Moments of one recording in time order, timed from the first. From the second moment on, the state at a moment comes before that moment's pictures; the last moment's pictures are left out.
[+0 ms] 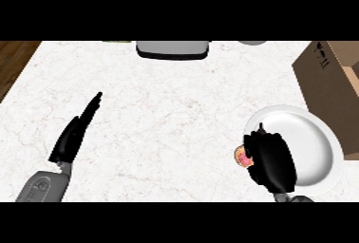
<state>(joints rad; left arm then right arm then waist) -0.16 0.30 -0.11 -1.33 -0.15 0.04 -0.03 -0.05 -0.29 0.46 -1.61 1.32 -0.14 0.39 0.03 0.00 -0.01</state>
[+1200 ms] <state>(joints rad) -0.13 0.29 -0.06 -1.34 -0.18 0.02 -0.04 -0.34 -0.62 -0.28 -1.86 0.85 0.37 0.32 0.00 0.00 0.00</state>
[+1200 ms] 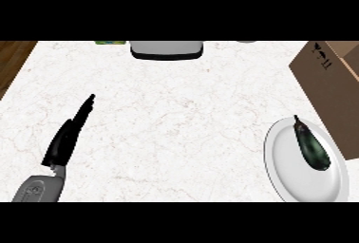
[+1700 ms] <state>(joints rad) -0.15 0.28 -0.04 -1.33 -0.19 0.00 -0.04 -0.39 -0.73 -0.36 -1.42 0.90 0.25 0.10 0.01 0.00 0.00</state>
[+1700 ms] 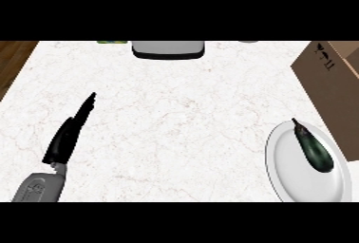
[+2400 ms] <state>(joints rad) -0.15 0.26 -0.04 -1.31 -0.20 0.00 -0.06 -0.57 -0.71 -0.43 -0.88 0.75 0.25 -0.19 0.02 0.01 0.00</state>
